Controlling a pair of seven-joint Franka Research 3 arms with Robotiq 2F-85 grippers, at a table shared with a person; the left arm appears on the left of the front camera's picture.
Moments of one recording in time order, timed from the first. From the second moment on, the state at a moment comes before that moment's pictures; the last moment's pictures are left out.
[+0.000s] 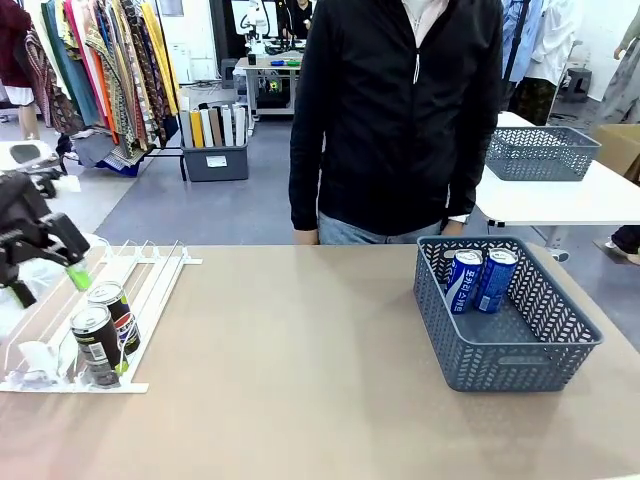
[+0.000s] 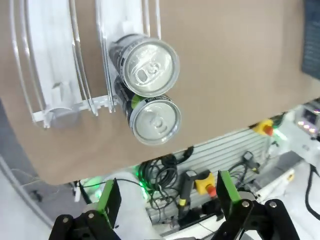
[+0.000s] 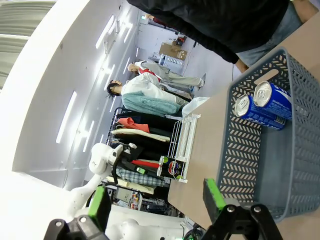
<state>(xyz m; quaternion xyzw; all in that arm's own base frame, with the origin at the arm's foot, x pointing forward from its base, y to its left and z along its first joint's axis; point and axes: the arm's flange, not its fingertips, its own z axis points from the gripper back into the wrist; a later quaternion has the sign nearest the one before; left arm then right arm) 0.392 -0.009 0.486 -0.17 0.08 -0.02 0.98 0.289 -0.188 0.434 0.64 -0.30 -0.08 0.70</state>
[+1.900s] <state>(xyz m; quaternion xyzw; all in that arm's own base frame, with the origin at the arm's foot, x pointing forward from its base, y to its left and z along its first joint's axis) 0.400 -0.053 0.417 -0.05 0.03 0.00 1.00 0.289 -0.188 0.434 0.64 -0.30 -0.08 0.70</state>
